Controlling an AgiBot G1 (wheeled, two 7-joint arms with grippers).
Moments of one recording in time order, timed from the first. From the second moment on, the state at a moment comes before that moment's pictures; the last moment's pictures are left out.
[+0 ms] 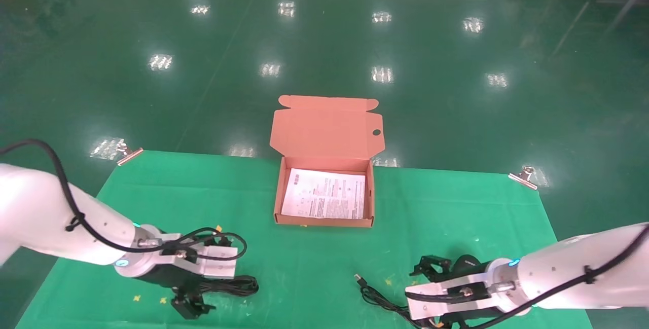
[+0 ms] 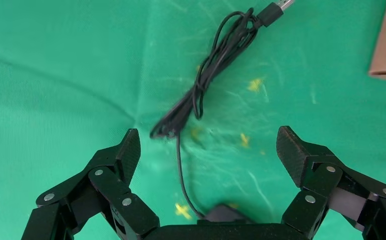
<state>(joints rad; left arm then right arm) -1.48 1.05 0.96 -0.86 1.91 1.24 -0.22 1.29 -0.99 -0.75 1.08 -2.00 -1.26 0.04</state>
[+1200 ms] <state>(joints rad) -1.52 1.20 0.94 -0.37 1.88 1.08 0.02 1.33 -1.16 -0.77 0.73 -2.03 -1.14 -0.02</state>
